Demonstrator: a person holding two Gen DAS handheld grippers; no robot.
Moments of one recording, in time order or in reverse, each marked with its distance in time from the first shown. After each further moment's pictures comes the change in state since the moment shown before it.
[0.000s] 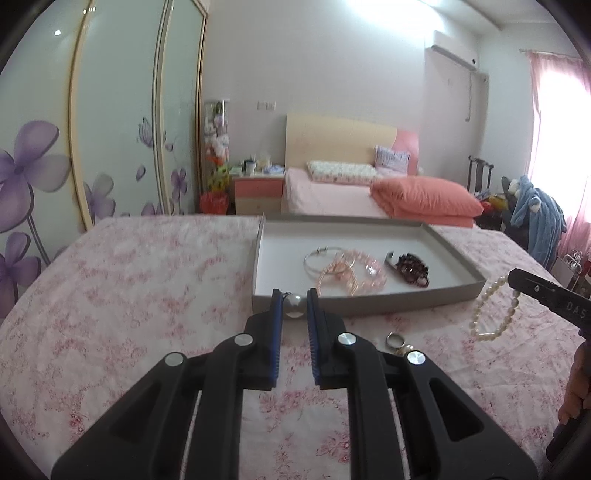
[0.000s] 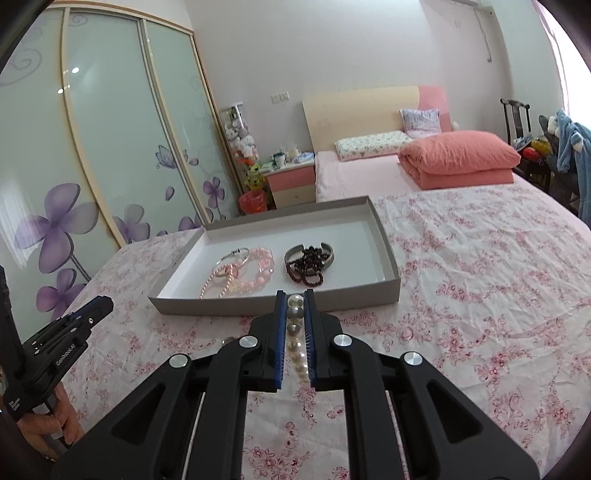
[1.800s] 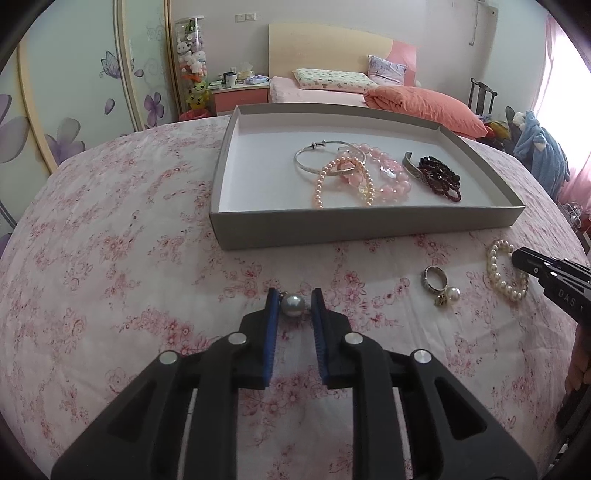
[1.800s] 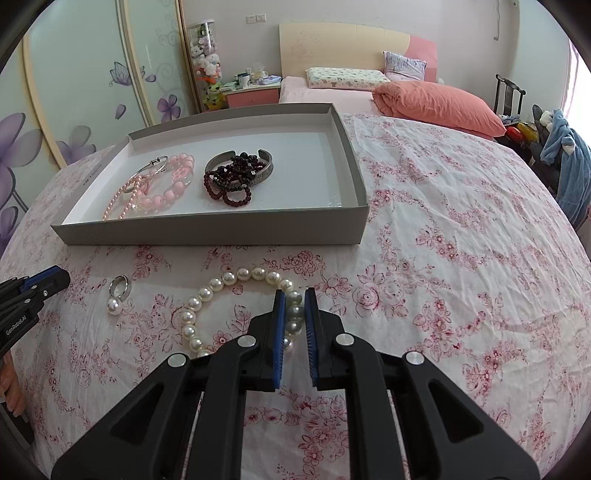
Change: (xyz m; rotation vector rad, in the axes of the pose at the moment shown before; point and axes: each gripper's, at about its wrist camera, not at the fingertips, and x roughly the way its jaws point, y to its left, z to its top) left arm 0.096 0.002 -0.026 0.050 0.400 -0.045; right arm 0.083 -0.030 -0.023 -0.083 0.335 -0.201
